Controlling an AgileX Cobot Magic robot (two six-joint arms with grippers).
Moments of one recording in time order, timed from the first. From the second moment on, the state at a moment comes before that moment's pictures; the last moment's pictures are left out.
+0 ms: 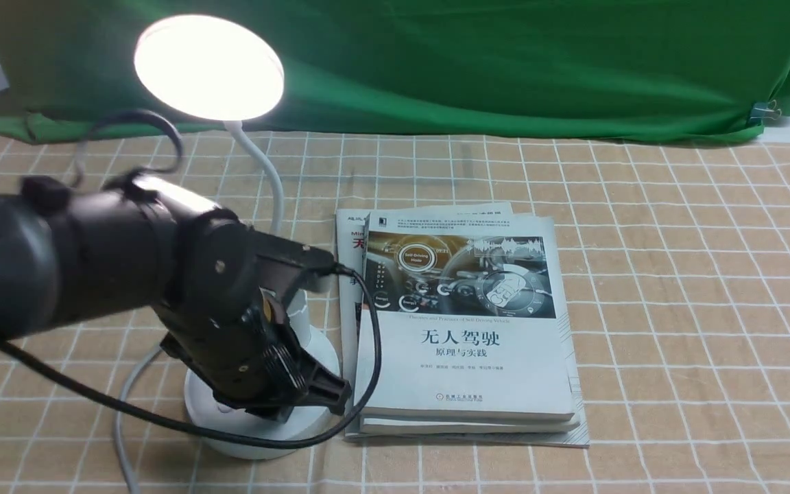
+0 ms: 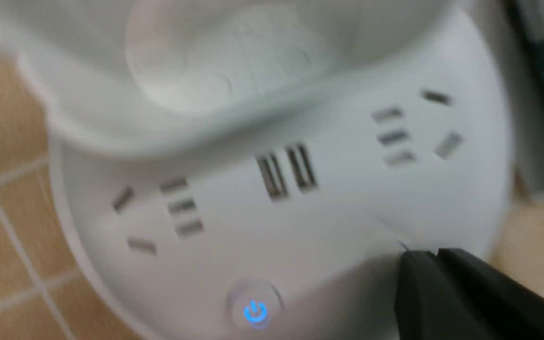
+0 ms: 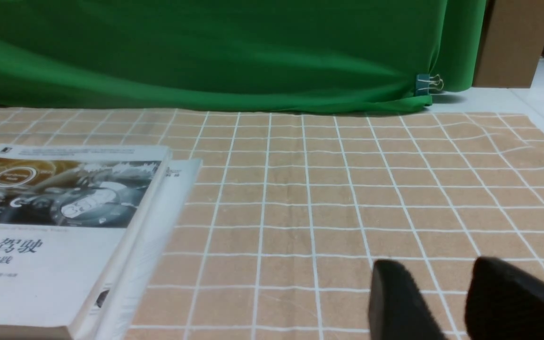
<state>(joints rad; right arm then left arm) 0.06 0.00 0.01 -0.08 0.24 0.10 -0.51 1.67 -1.00 -0.04 0.71 -0.01</state>
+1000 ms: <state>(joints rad) 0.06 0.00 0.01 -0.08 0.24 0.10 -0.48 1.33 -0.92 -0.15 0.70 0.04</state>
